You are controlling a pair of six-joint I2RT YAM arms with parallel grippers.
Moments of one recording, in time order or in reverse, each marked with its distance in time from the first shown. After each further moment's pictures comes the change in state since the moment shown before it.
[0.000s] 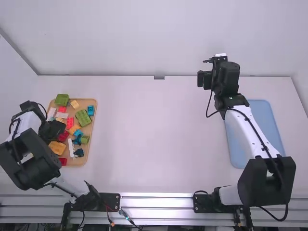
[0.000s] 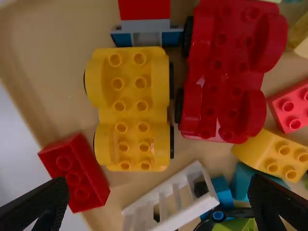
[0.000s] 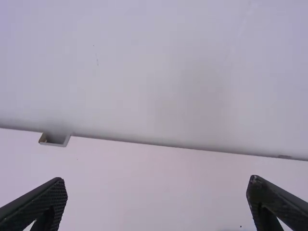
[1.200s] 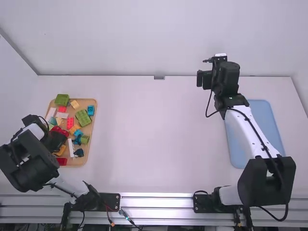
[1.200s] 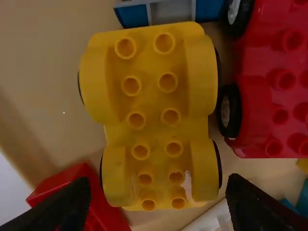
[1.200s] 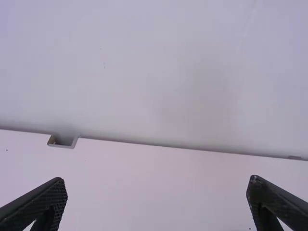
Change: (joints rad) left arm 0.078 0.001 -0.211 0.233 0.037 0.165; right arm 0.001 0.000 0.000 0.002 -0.026 0.023
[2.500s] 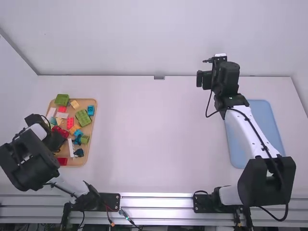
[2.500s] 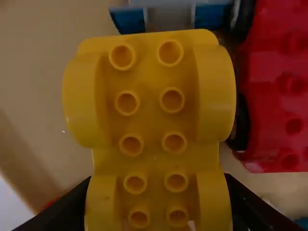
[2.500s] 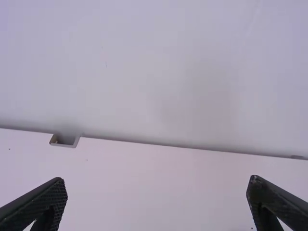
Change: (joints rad) left arm -0.035 0.003 -0.002 0.043 -0.072 0.025; right arm 0.000 0.000 0.000 -0.005 -0.008 0.000
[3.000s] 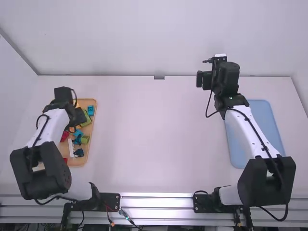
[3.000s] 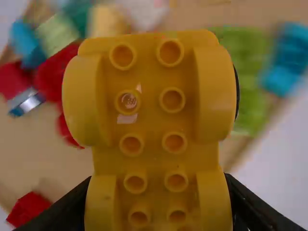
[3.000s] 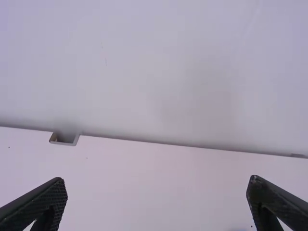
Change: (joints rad) left arm -0.482 -0.205 0.115 -0.094 -0.010 0.200; right arm 0.000 0.000 0.000 -0.010 -0.001 -0.001
